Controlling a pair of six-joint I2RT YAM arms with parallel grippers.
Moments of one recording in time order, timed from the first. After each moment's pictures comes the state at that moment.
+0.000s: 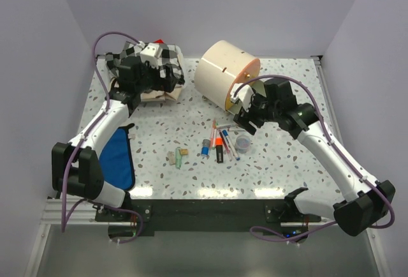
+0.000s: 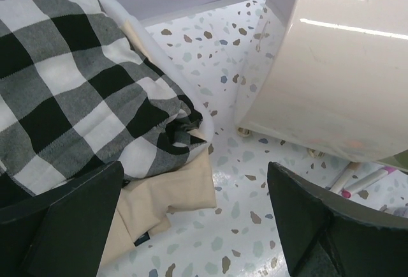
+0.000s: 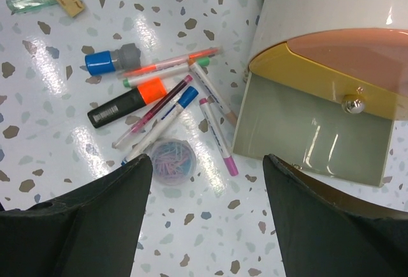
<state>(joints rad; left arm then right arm) -0.22 1.48 1.16 -0.03 0.26 -0.07 0.49 1.19 1.20 -0.73 -0.31 -0.58</state>
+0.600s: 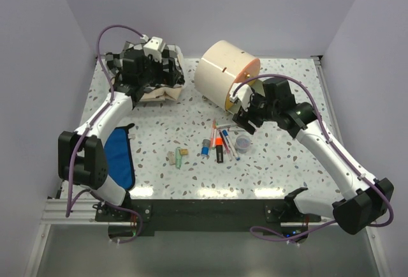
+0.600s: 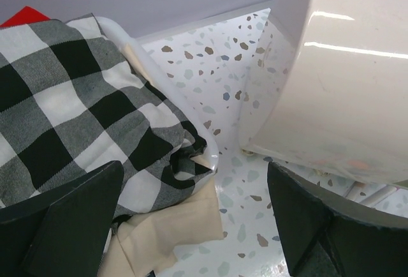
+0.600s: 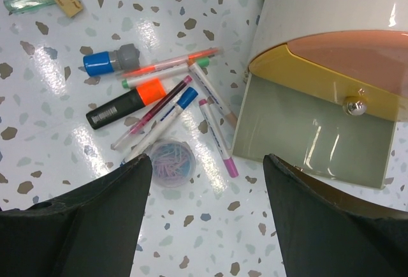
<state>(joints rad) -0.22 1.59 1.27 -0.01 0.27 -0.06 0.49 1.21 1.20 -0.72 -0.30 -0.58</state>
